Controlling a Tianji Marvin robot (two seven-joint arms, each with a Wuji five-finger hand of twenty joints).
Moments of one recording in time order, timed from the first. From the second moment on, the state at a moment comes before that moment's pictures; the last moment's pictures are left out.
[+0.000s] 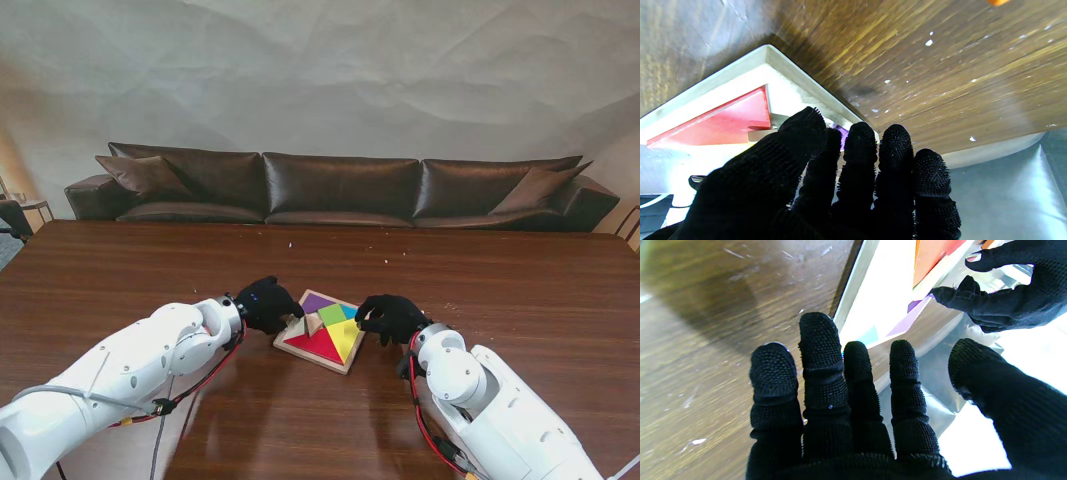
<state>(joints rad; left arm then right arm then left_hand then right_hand) 0.90 -1.09 -0.49 -0.96 0.92 -0.30 0.23 -1.32 -1.15 1.01 -1.32 -0.33 0.06 0.01 0.85 -0.54 0.76 -0.16 0.79 0.08 0.25 0.22 0.96 0.14 0.55 1.26 0.71 0.23 0.94 0.92 0.33 0.16 1.36 0.79 0.29 -0.65 1.23 -0.16 0.72 -0.05 0.70 0.35 0.82 0.11 0.71 0.52 1.08 0.12 0.80 0.62 0.74 0.25 1.29 0.70</state>
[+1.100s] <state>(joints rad) 0.88 -1.10 -0.46 -0.96 0.89 -0.30 0.18 -1.32 -1.15 1.00 -1.31 -0.32 0.06 0.01 0.91 -0.39 0.63 -0.17 0.71 0.12 0.13 0.14 0.94 0.15 0.60 1.27 0.71 0.24 0.96 0.94 0.32 0.16 1.36 0.83 0.29 -0.65 1.23 -0.16 0.72 -0.05 0.70 0.35 0.82 0.11 0.71 0.52 1.08 0.13 0.80 0.62 0.74 0.25 1.29 0.70</state>
